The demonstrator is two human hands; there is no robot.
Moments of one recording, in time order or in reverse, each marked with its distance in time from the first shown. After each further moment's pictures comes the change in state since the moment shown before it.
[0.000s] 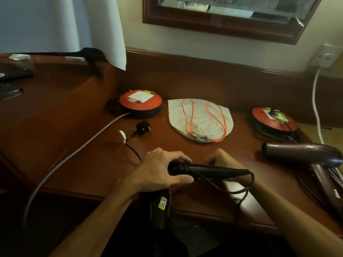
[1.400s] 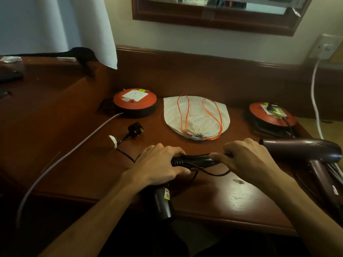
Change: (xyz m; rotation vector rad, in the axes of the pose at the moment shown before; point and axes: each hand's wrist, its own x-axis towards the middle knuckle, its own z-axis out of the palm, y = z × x) left_hand 0.031 0.027 0.005 0.272 -0.043 -0.154; right_hand -0.069 -0.054 -0.040 -0.658 0.380 0.199
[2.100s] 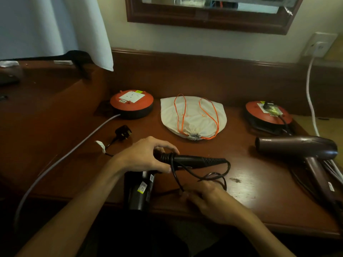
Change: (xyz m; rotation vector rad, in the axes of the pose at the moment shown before) left_hand 0.010 -0.037 -0.020 -0.388 -0.224 0.052; right_hand -0.047 -0.041 0.067 0.627 -0.386 -0.200
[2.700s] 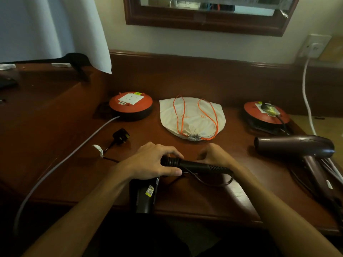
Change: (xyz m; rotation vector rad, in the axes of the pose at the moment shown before) left_hand 0.002 0.001 0.011 0.165 0.023 0.064; right_hand 0.086 0.049 -0.063 -0.158 0.118 0.127
